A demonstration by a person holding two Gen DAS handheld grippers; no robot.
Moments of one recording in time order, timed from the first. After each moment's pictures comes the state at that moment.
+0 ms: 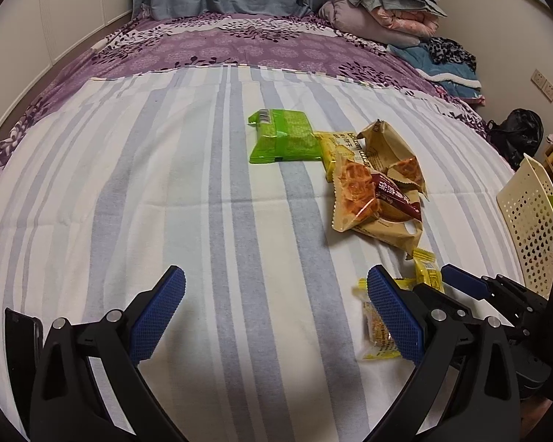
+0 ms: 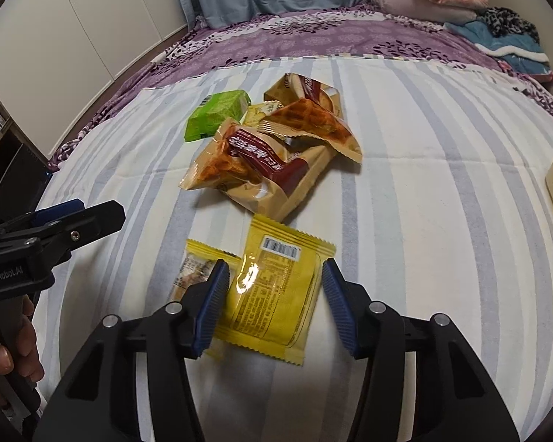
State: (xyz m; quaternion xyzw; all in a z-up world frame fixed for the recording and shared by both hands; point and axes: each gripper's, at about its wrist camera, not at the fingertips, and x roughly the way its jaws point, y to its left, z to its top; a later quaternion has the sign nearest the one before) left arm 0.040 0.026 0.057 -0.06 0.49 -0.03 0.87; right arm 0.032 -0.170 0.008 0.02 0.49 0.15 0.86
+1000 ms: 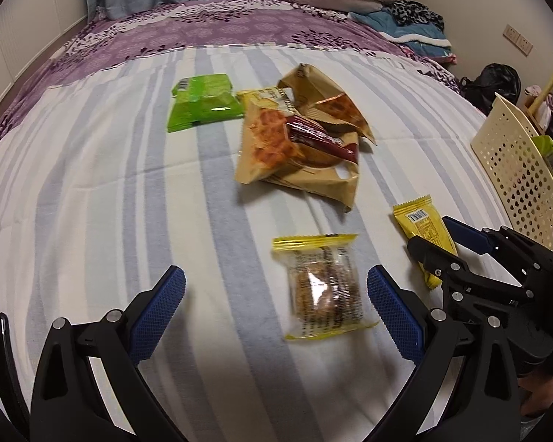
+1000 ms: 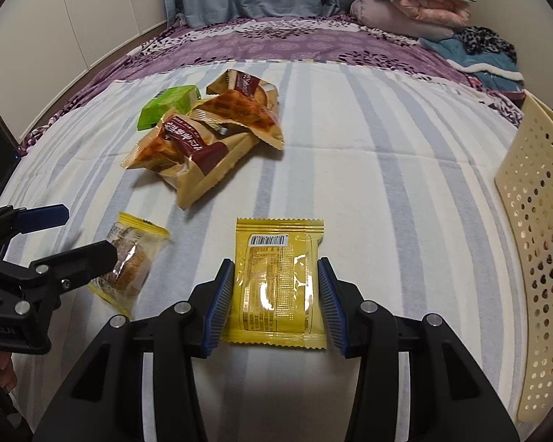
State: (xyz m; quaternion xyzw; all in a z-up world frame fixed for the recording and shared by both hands) left arm 0.028 -0.037 0.036 -0.02 0.51 -0.09 0.85; right arm 0.022 -0.208 0.005 -0.03 0.47 0.10 0.88
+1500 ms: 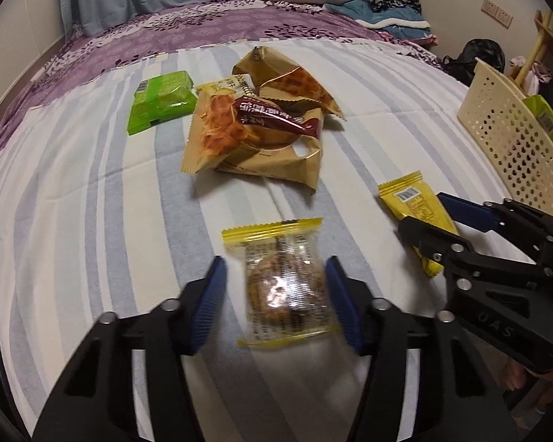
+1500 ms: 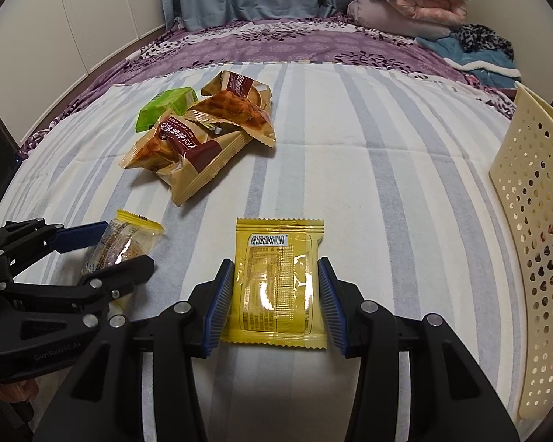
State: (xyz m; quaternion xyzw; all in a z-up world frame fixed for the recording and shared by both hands) left arm 0.022 -0.065 0.023 0.01 0.51 -0.13 0.85; right arm 0.019 -0.211 0.005 -0.02 0.46 0.10 0.88
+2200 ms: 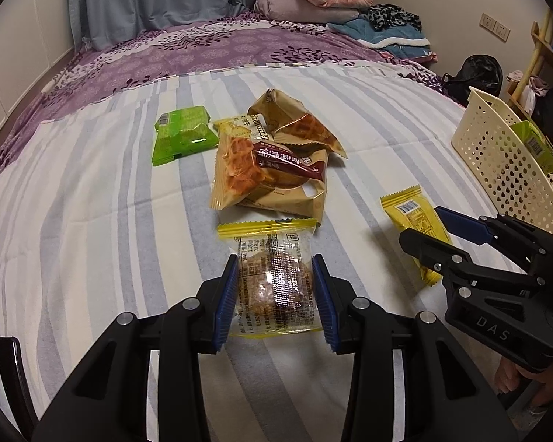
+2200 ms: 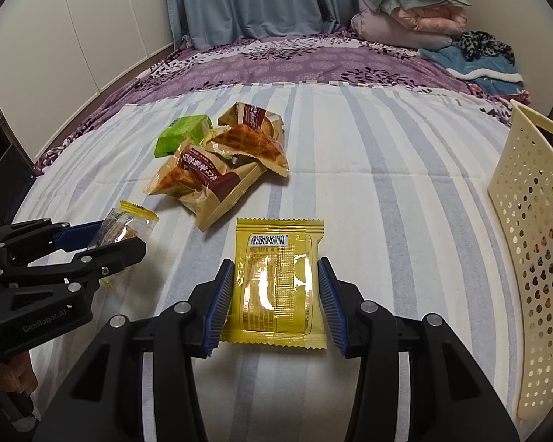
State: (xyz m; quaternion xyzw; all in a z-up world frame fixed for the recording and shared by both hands) left arm 0.021 -0.052 0.056 0.02 0.48 -0.11 0.87; right arm 0.015 -0.214 0.031 0.00 0.43 0.12 0.89
